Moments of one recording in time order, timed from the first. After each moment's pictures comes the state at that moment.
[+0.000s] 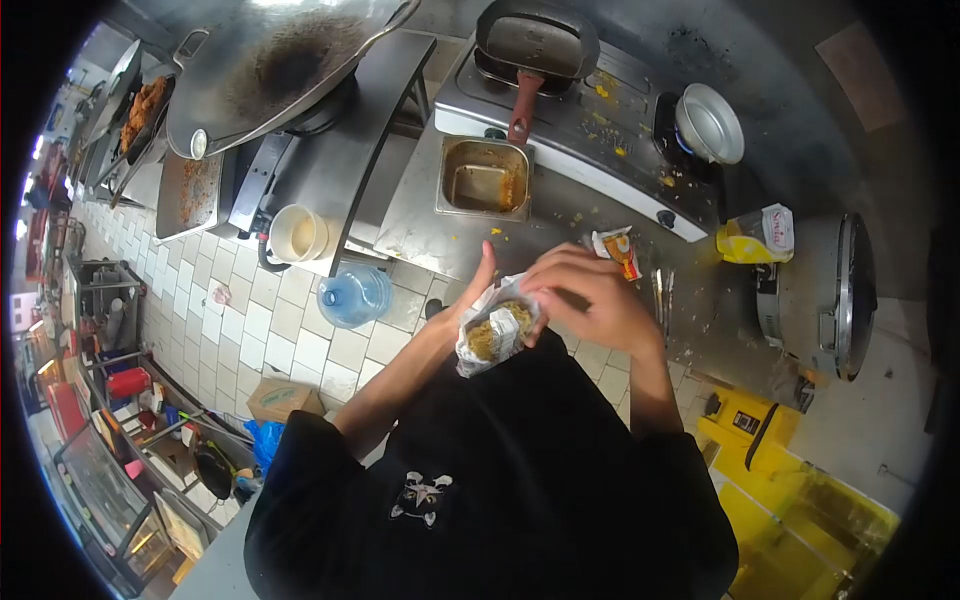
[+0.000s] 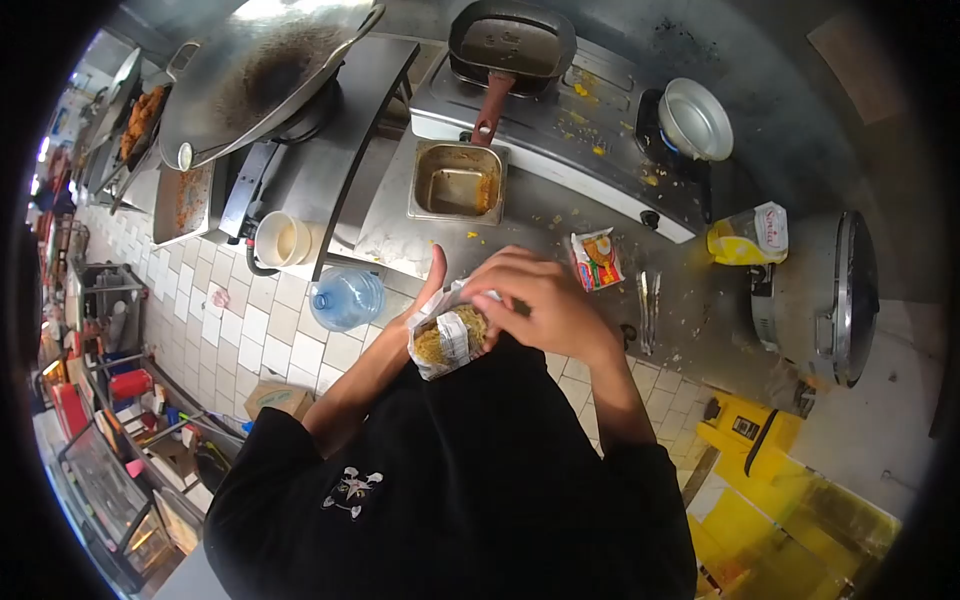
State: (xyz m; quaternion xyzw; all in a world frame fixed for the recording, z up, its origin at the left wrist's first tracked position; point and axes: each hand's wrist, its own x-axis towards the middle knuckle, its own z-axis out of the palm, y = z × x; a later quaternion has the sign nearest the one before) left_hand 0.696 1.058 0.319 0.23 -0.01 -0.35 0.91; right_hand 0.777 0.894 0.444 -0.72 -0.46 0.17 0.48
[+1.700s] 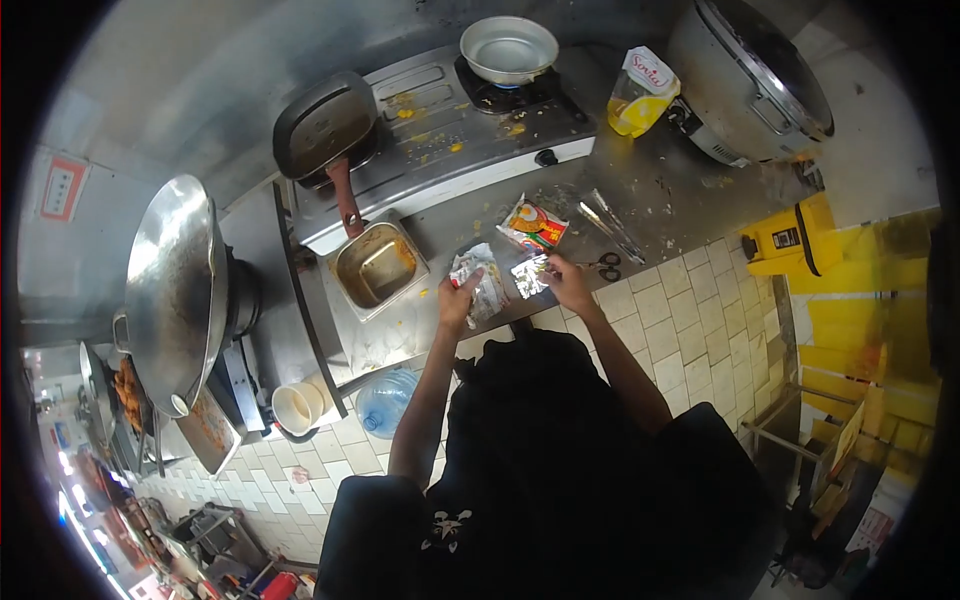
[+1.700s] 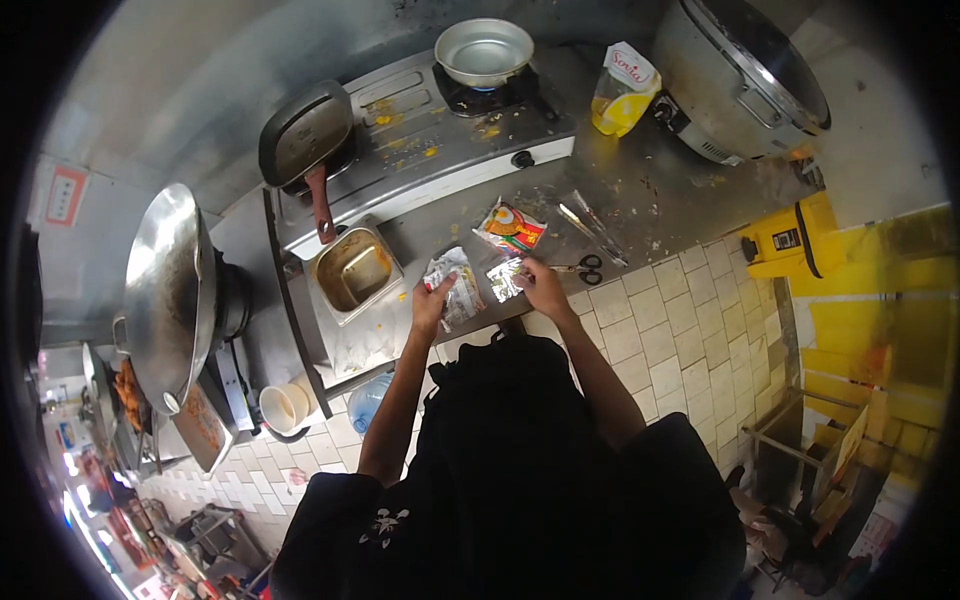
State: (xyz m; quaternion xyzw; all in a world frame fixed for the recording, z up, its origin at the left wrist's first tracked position) left_hand 0.791 0.998 0.153 0.67 0.15 -0.22 0.70; right_hand 0.742 0.748 0.142 -0.86 0.06 -0.01 0.51
